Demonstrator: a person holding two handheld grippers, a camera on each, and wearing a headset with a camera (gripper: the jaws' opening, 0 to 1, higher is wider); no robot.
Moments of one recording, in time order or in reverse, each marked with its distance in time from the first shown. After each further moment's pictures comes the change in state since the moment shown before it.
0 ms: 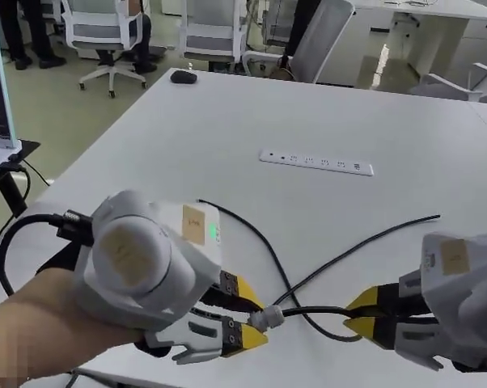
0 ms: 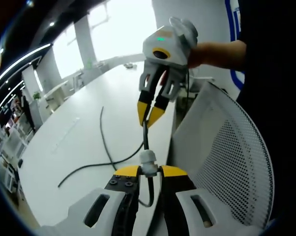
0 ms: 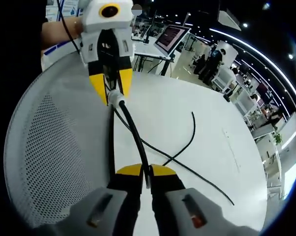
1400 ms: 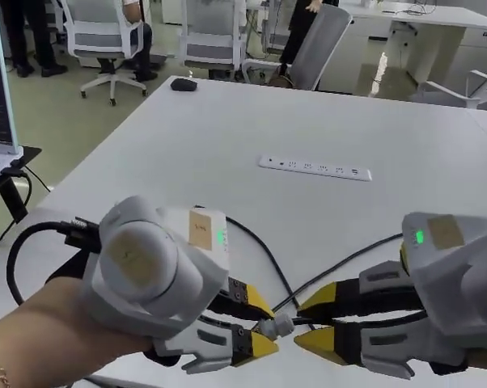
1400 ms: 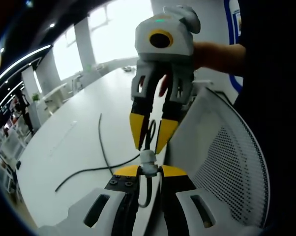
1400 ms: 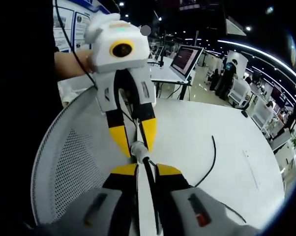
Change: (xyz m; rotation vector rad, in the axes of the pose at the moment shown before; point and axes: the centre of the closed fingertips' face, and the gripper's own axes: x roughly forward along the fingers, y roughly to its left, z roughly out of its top) left arm 0.006 -0.013 0.013 0.005 -0.031 -0.017; right arm 0.000 0.042 0.065 0.001 -0.190 0.188
